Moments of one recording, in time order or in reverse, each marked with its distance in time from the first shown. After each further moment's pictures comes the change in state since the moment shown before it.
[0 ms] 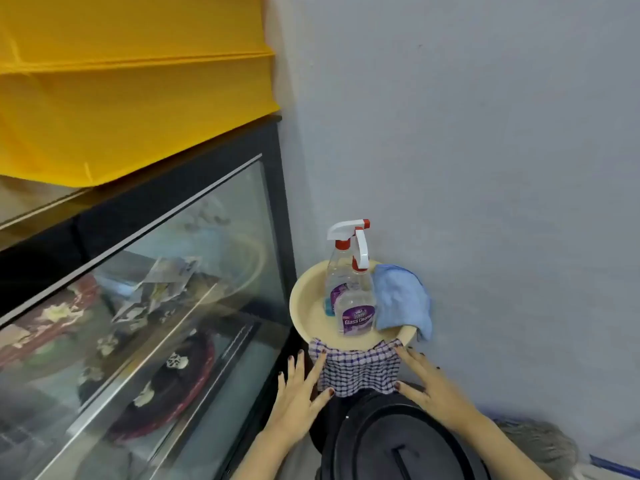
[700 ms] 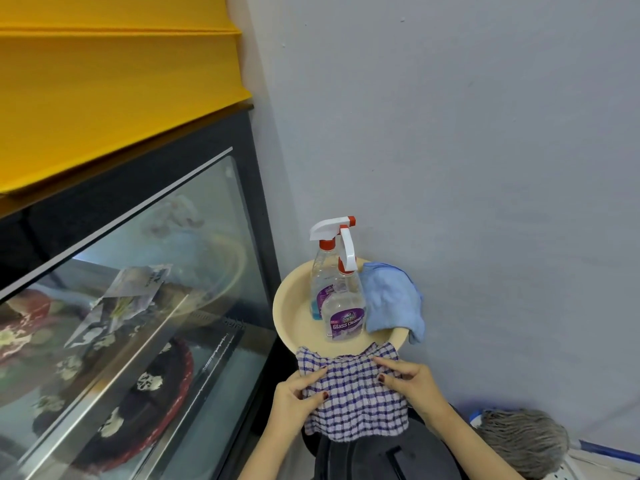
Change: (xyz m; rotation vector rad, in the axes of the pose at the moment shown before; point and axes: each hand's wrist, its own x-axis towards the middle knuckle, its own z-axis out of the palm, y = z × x) left_hand 0.020 0.020 -0.002 -0.920 0.154 -0.059; right_hand 0.031 -0.009 0.027 1.103 0.204 0.180
